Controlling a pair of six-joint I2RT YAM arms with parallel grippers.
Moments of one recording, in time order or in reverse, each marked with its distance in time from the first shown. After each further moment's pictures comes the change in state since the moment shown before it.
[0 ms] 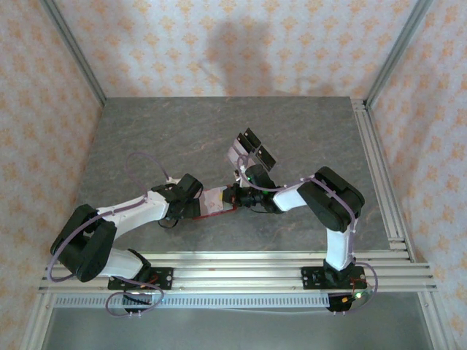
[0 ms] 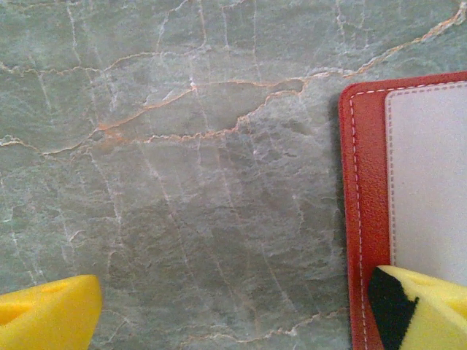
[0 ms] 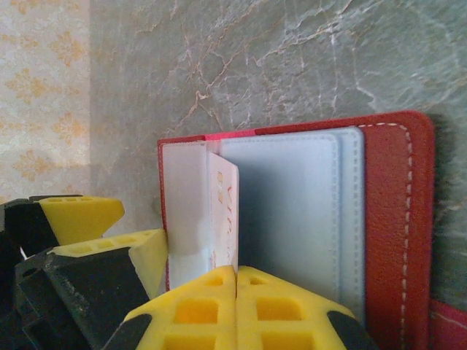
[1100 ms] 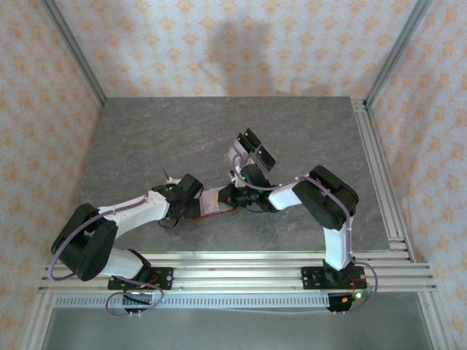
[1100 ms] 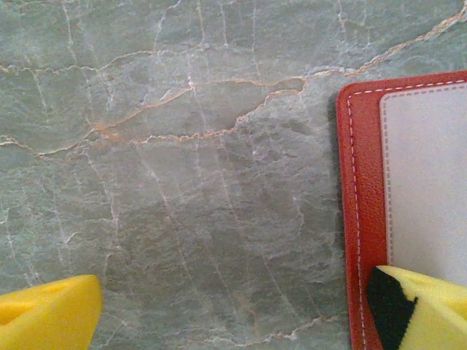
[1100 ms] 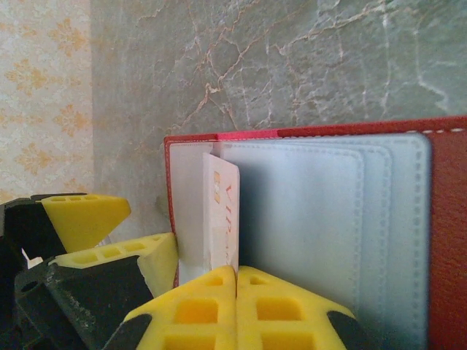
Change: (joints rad) left arm 0.000 0.009 -0.002 0.008 0.000 0.000; right arm 0.024 0.045 0.052 -0.010 -0.013 0.015
